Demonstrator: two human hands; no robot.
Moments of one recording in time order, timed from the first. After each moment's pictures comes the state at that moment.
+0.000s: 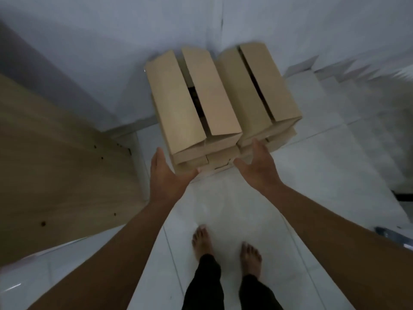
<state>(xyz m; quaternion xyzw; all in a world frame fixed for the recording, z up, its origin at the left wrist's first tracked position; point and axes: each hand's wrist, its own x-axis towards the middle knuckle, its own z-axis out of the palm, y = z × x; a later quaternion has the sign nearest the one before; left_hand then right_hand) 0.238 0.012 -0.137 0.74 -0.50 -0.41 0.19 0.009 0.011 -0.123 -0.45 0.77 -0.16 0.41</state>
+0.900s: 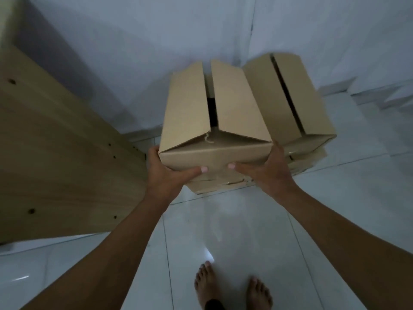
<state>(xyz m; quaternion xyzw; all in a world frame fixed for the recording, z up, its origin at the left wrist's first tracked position) 0.241 0.001 -0.165 0.67 -0.40 -0.45 0.44 0.007 -0.022 -0.186 -0.43 0.62 -0.41 0.51</state>
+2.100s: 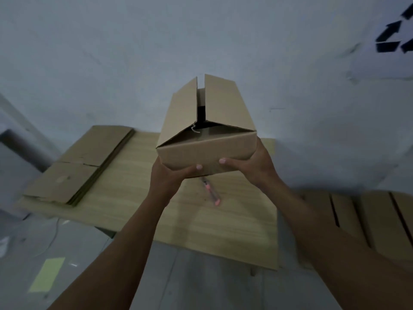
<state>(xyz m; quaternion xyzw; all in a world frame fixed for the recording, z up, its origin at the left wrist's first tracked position) 0.689 0.196 0.304 0.68 -0.36 -0.22 0.59 0.489 0.068 0.288 -0.64 0.39 -0.42 0.52</state>
